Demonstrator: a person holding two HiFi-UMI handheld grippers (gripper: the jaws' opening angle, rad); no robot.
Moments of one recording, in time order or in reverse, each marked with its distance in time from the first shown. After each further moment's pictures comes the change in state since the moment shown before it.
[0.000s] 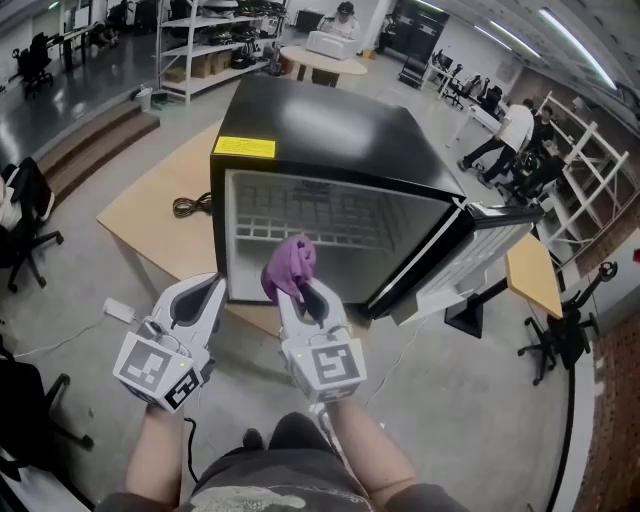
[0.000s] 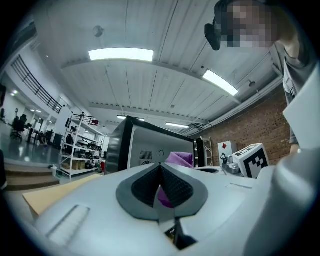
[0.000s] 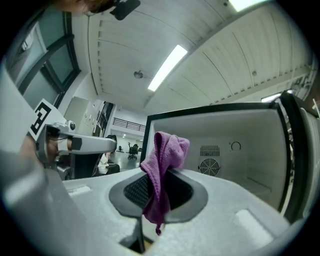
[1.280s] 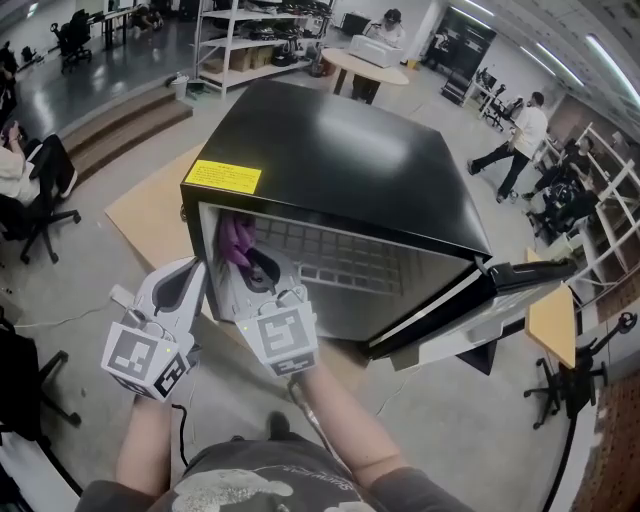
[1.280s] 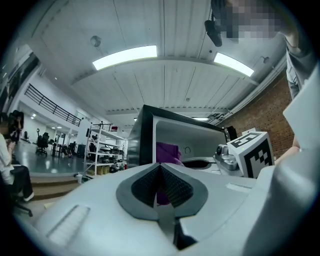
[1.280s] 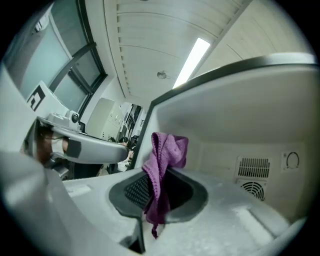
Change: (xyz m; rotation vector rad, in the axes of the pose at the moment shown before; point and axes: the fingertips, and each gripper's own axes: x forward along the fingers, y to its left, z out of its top) left arm 0.055 0.065 0.001 0.082 0.021 0.255; right arm 0.123 0.018 0.018 -0.114 -0.027 0.323
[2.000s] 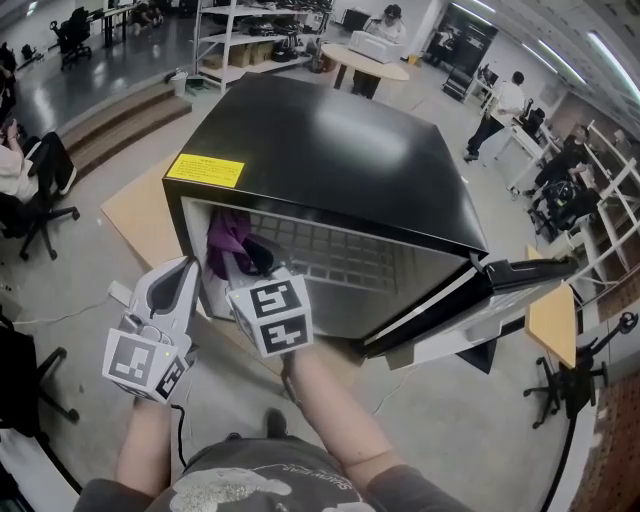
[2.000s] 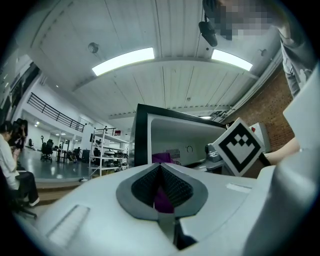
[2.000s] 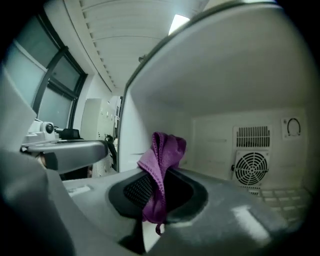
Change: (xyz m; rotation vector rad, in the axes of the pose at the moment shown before) left arm 0.004 -0.009 -0.006 0.046 -0.029 0.053; right arm 0.011 -0.022 -0.029 0.201 0.183 -0.006
